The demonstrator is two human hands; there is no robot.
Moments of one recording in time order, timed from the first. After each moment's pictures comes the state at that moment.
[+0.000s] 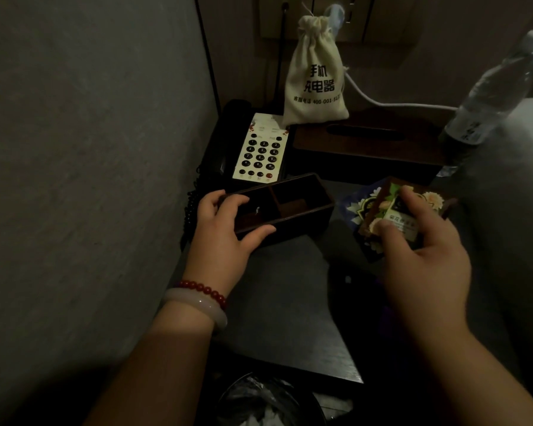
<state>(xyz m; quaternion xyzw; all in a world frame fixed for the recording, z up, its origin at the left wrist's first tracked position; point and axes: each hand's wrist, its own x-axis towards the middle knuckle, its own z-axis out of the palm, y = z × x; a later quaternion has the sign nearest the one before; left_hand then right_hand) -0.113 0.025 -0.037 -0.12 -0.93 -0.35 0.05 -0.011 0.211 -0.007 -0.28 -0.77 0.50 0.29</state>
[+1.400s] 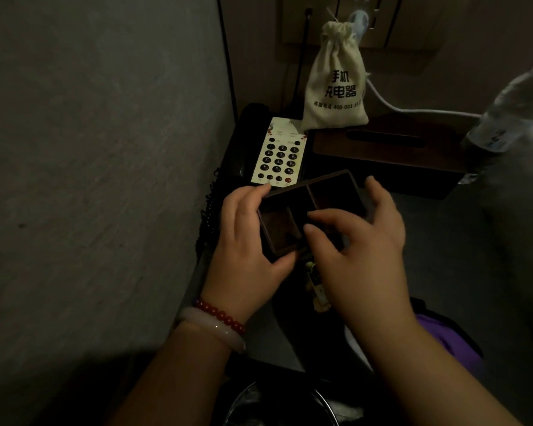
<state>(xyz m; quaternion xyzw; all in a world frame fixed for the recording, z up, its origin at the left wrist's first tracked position) -0.097 0.018 -0.034 -0.25 -0.84 -0.44 0.19 -0.039 0.145 0.000 -0.16 -0.89 0.38 0.20</state>
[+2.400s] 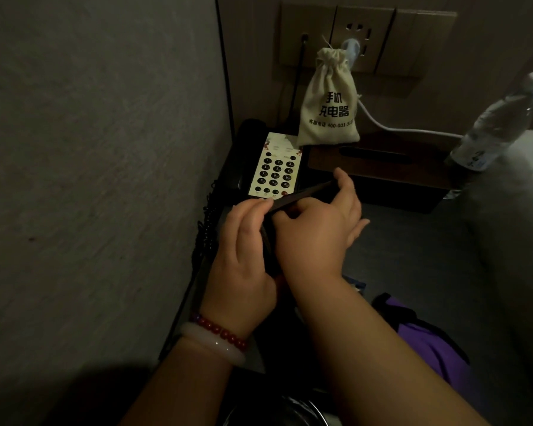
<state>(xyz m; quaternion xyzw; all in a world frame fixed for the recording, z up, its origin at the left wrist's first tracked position) -0.092 0.015 -0.023 -0.29 -0.81 -0.46 0.23 -0.097 0.108 0.012 -0.26 -0.86 0.39 0.21</state>
